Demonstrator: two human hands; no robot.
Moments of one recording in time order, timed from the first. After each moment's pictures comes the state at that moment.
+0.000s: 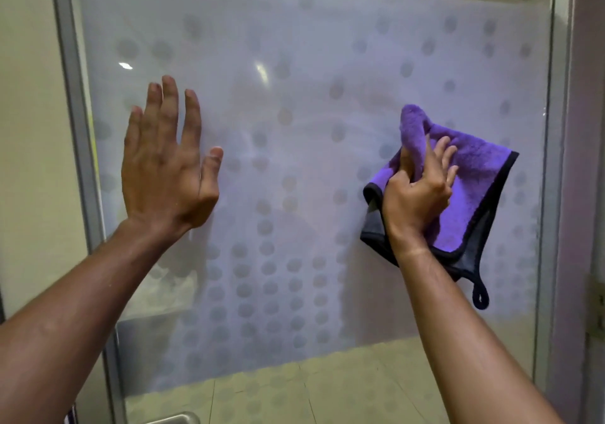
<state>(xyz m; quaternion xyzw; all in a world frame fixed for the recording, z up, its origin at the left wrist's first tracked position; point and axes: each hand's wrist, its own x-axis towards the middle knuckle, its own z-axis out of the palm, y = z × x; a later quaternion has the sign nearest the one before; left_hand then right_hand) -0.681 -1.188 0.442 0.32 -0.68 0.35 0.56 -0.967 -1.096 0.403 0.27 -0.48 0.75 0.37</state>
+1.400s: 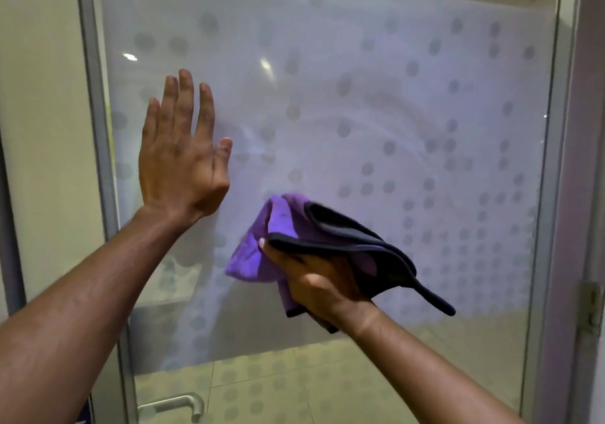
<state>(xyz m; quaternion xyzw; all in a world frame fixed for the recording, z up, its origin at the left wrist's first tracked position) -0.681 -1.185 0.442 0.33 -0.67 0.36 0.55 -0.863 -1.097 0.307 0.70 -0.47 0.36 0.39</state>
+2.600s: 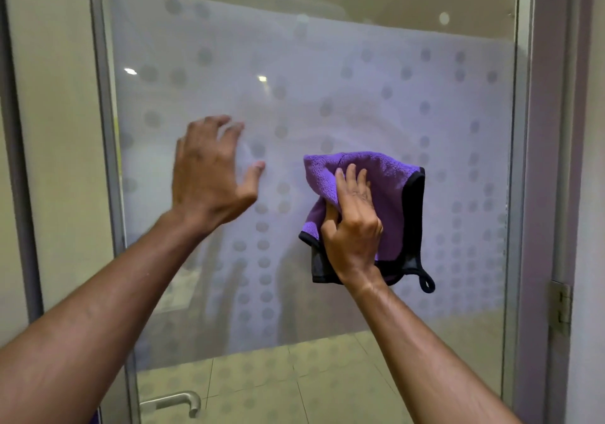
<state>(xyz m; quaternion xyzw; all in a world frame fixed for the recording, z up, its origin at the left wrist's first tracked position) -0.702 -1.126 0.453 0.27 -0.73 0.25 0.58 -0.900 -1.089 0.362 0.43 -0.47 0.59 0.49</state>
